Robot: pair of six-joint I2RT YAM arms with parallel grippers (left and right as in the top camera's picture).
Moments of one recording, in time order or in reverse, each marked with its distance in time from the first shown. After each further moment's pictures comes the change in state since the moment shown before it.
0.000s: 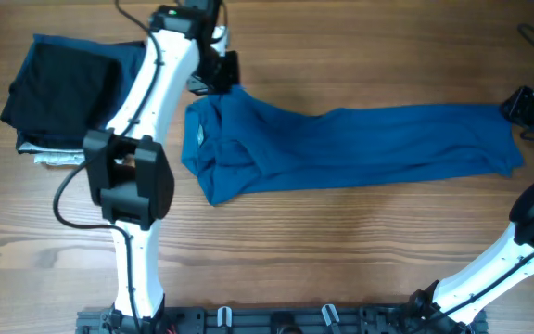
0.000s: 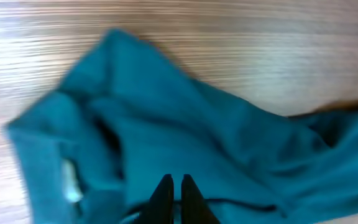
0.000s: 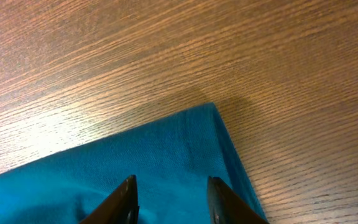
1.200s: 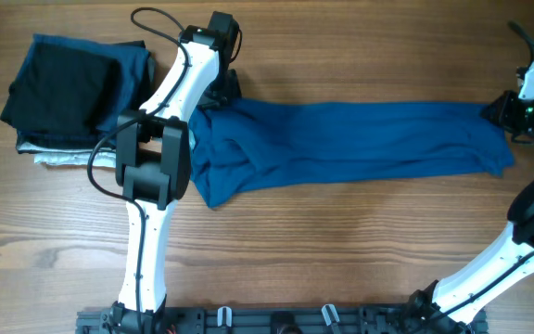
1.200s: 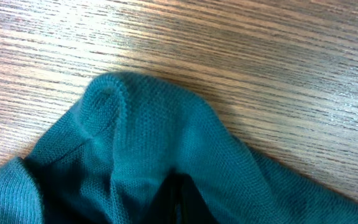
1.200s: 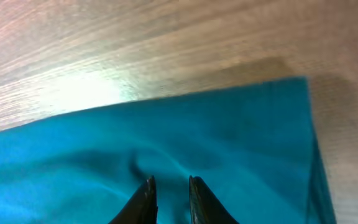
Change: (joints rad) left arm -0.012 0.220 0.010 0.073 -0.282 -0.224; right arm 0.021 0.000 -0.002 -0.133 -0.188 -0.106
